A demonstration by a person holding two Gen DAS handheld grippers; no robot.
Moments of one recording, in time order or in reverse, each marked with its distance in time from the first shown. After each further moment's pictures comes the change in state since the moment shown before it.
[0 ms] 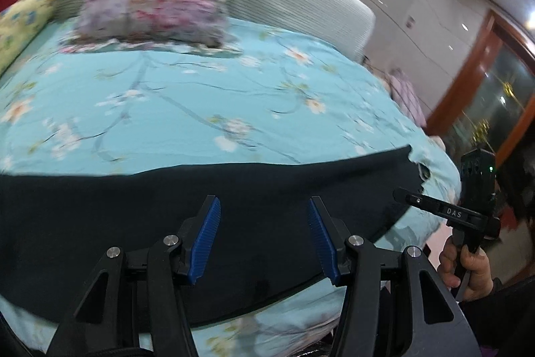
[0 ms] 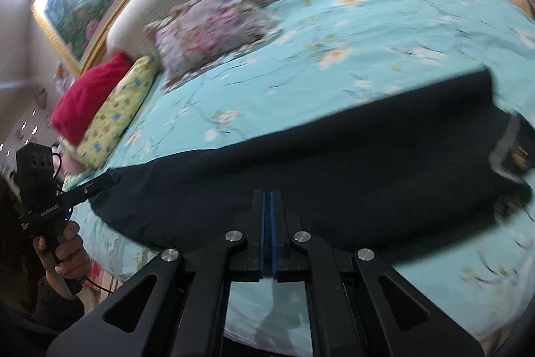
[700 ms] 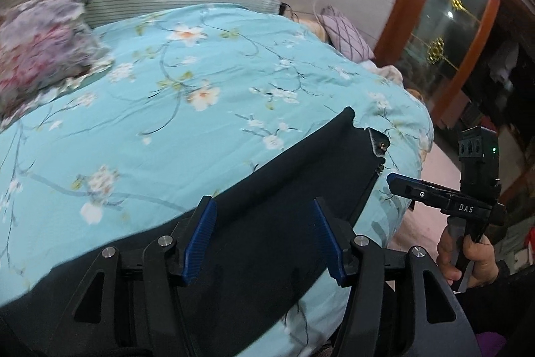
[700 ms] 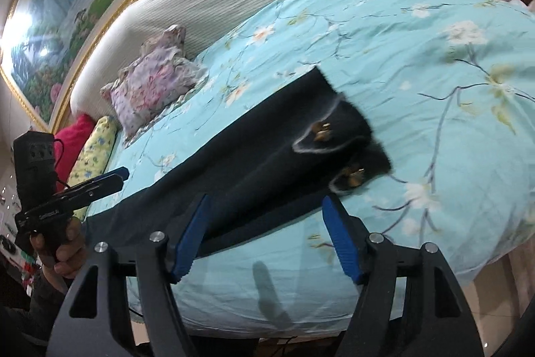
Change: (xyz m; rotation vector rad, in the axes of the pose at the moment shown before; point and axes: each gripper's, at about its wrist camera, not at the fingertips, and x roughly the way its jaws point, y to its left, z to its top) left arm 0.107 -0.132 0.046 0.330 0.170 -0.170; right arm -0.075 -0.079 -0.022 0.193 -0.159 -0.125
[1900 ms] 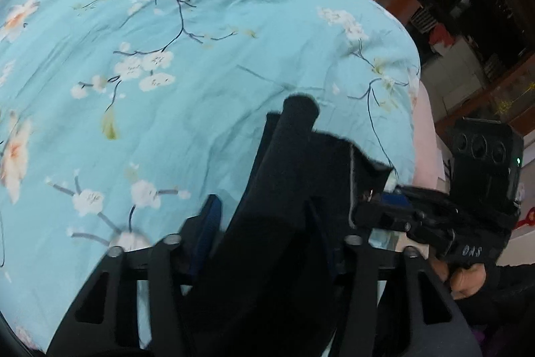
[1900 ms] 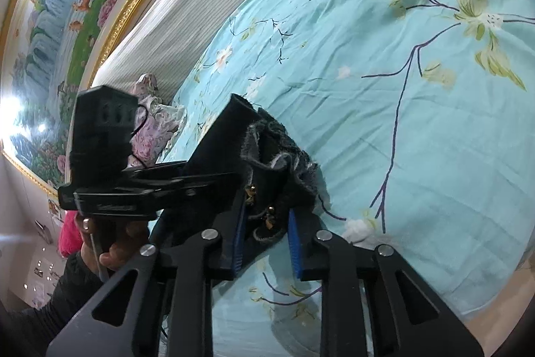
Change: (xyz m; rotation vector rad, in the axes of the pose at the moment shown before) left arm 0.197 -0.067 0.084 0.215 0.406 -0.259; right arm 0.024 -0.071 0.014 0.272 -0.049 0.092
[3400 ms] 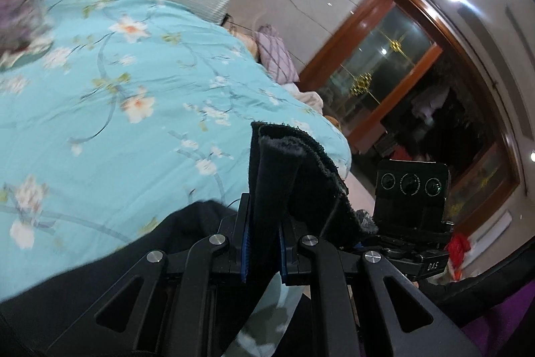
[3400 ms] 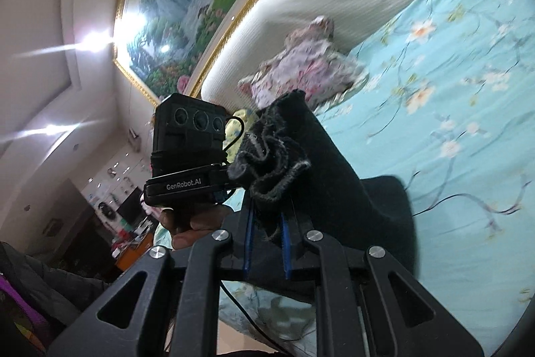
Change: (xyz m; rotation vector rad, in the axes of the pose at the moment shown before) left arm -0.176 0.055 -0.185 -0.232 -0.536 -0.198; right arm 0.041 0.159 -0.053 -0.350 0.167 0.549
